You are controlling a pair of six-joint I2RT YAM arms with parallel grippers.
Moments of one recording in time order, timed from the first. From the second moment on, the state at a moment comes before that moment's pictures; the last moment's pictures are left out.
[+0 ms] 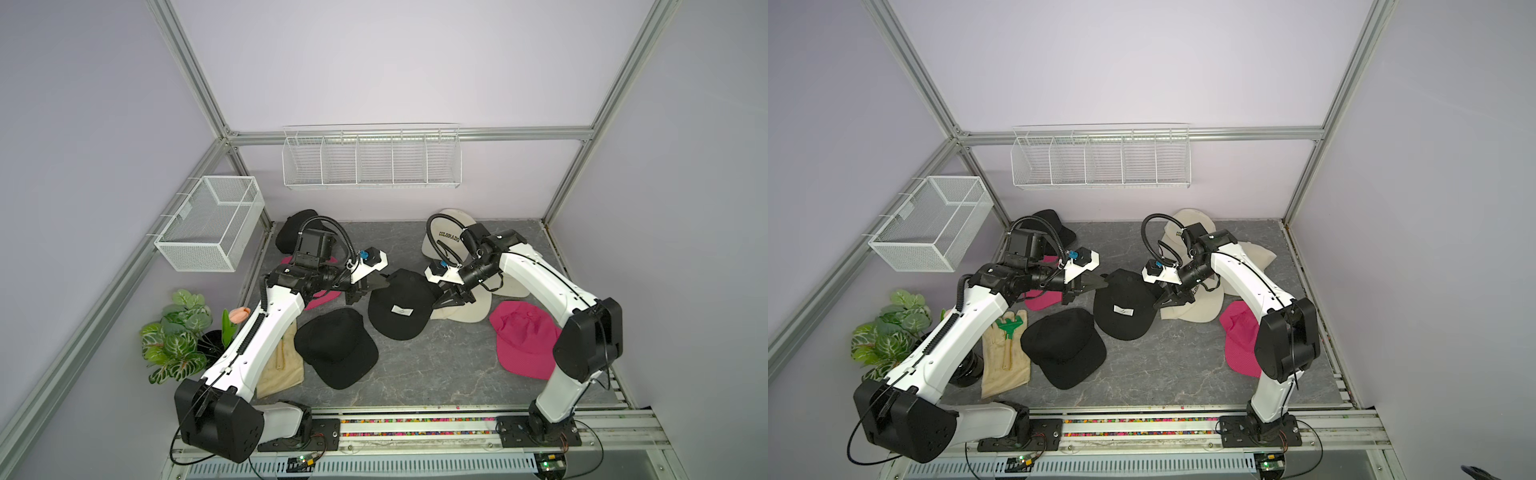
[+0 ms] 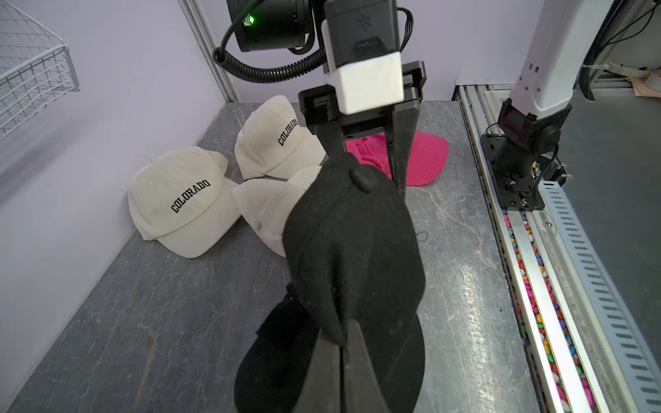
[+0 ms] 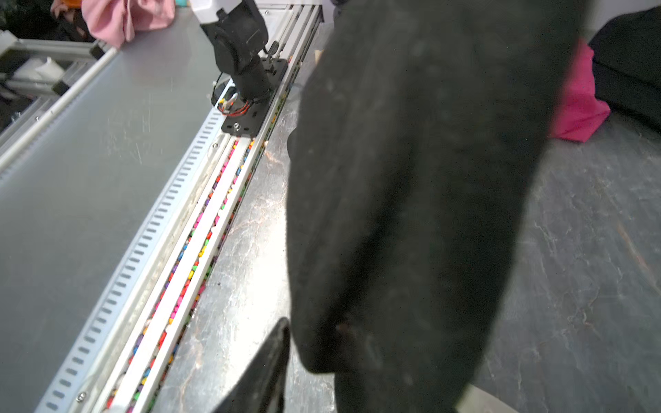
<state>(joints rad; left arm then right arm) -0.35 1.32 1.25 -0.70 0.92 0.80 0.43 1.77 1.61 -1.26 -0.92 -1.27</state>
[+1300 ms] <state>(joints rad) -0.30 2.06 1.75 -0.67 0.51 0.23 0.41 2.62 2.67 -1.34 -0.54 -0.58</state>
